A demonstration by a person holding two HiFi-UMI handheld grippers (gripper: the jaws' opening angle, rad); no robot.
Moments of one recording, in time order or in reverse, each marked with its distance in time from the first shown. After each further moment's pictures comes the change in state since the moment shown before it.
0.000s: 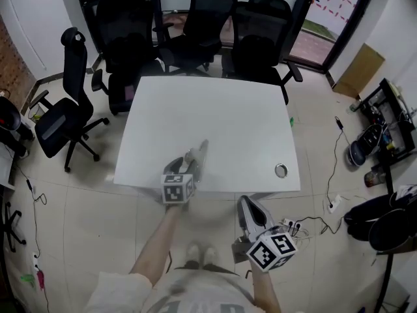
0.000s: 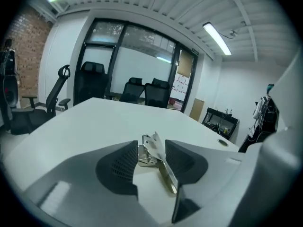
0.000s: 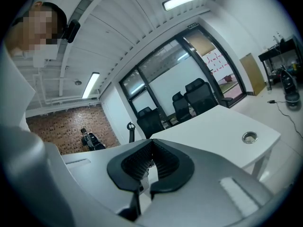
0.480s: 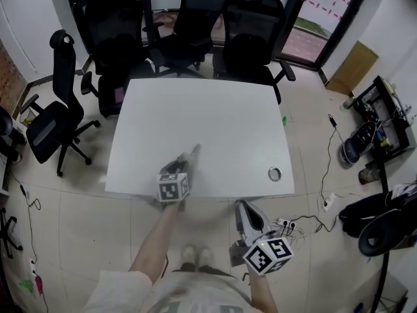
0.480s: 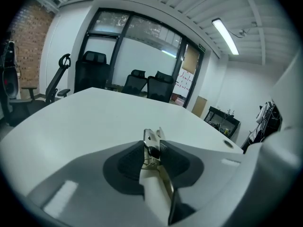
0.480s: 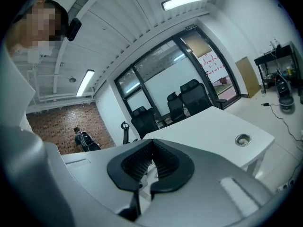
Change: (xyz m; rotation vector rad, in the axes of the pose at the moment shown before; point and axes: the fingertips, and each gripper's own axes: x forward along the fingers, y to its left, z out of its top) left arm 0.036 0.004 -0.012 -0.062 0.067 0.006; right arm 0.003 -0.022 0.002 -0.005 0.006 -0.064
